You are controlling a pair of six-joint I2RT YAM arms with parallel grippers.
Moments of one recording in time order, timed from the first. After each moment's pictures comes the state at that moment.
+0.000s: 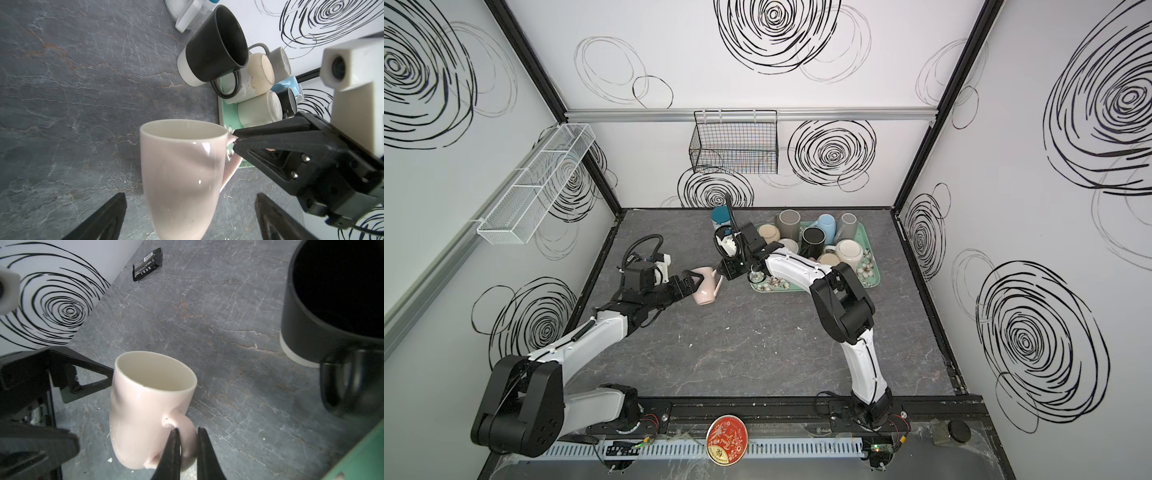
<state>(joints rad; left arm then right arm) -0.12 1.26 0.58 0.02 0.39 -0.64 0.72 2.09 1.59 -0.28 -0.40 0.16</state>
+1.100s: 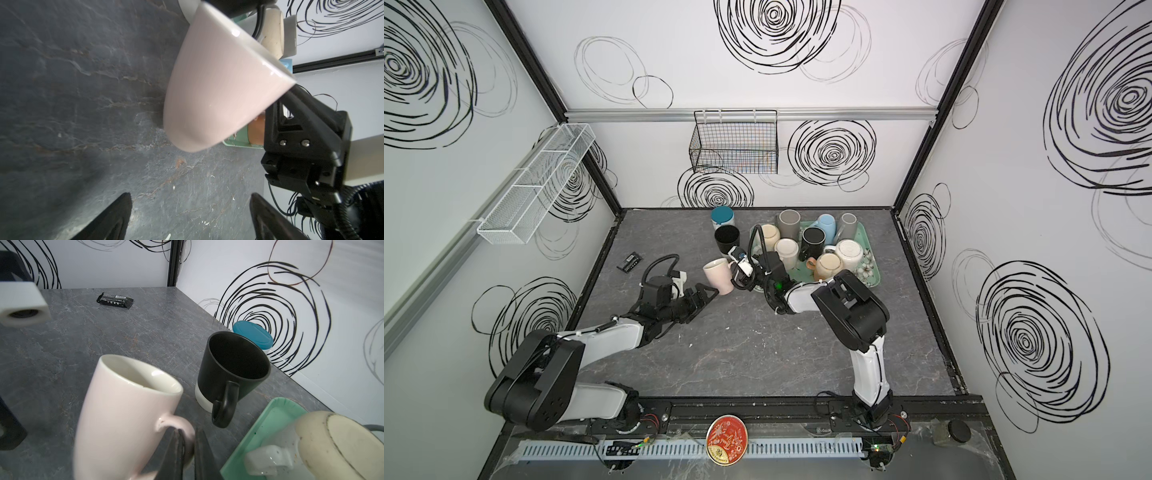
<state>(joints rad) -0.28 1.41 0.43 0.34 0.44 -0.97 0.71 1.98 0.97 0.74 -0.16 -0.29</state>
